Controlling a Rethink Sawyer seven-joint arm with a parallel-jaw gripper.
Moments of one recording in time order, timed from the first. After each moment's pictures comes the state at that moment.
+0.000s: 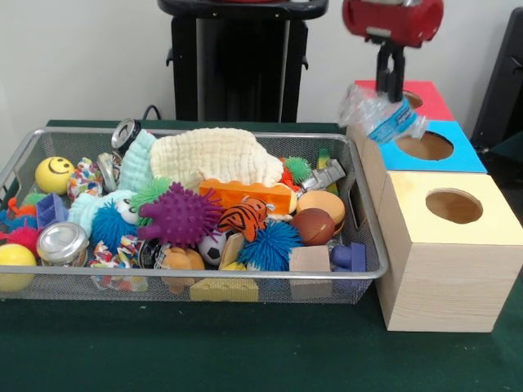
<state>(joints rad) 0.10 -0.80 -0.23 1.88 0.62 0.43 2.06</state>
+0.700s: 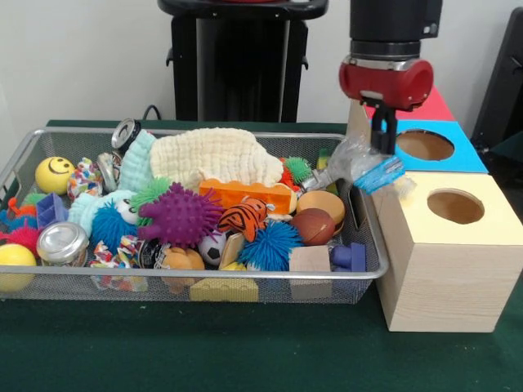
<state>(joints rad) 0.00 -0.75 -0.01 2.00 0.66 0.05 2.06</state>
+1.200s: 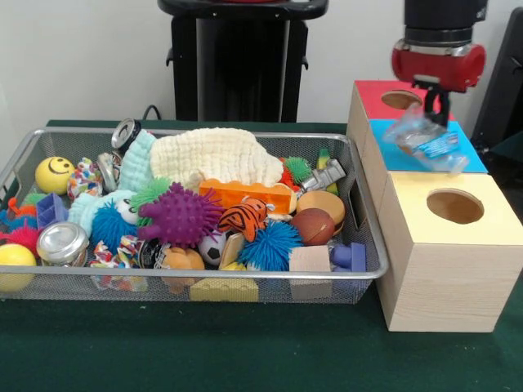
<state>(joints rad) 0.19 -0.76 -0.09 2.00 0.68 0.22 2.10</state>
